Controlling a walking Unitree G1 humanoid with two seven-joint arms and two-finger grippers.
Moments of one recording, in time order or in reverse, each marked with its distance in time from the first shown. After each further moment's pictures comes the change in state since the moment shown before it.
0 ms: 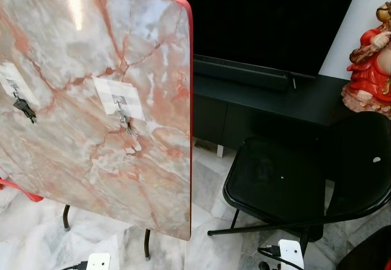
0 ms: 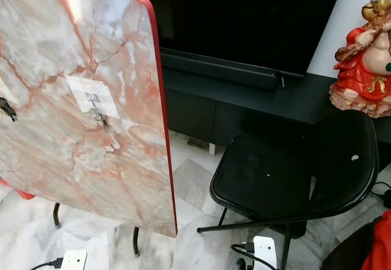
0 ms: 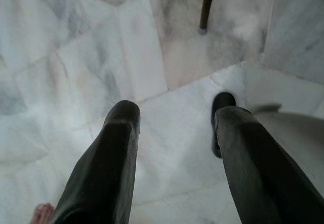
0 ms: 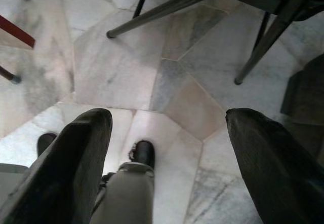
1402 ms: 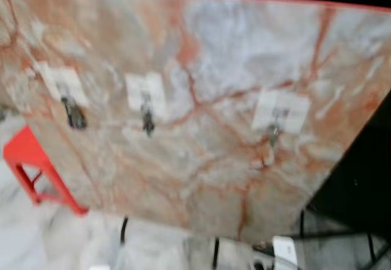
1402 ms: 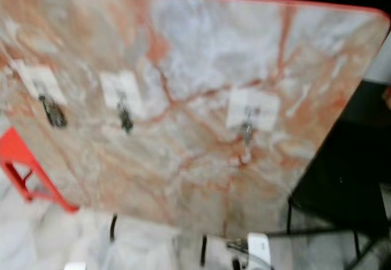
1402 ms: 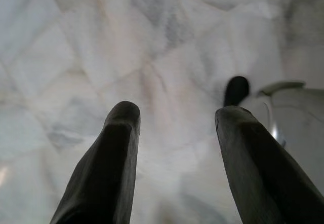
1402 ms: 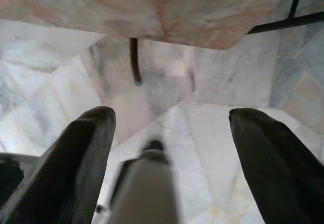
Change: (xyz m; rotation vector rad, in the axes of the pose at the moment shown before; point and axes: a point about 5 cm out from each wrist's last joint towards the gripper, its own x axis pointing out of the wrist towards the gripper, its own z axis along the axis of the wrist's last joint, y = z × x) left arm -0.002 0.003 -0.014 -0.012 0.065 -0.002; right arm 0.002 0.015 0.005 -0.007 0.006 0.017
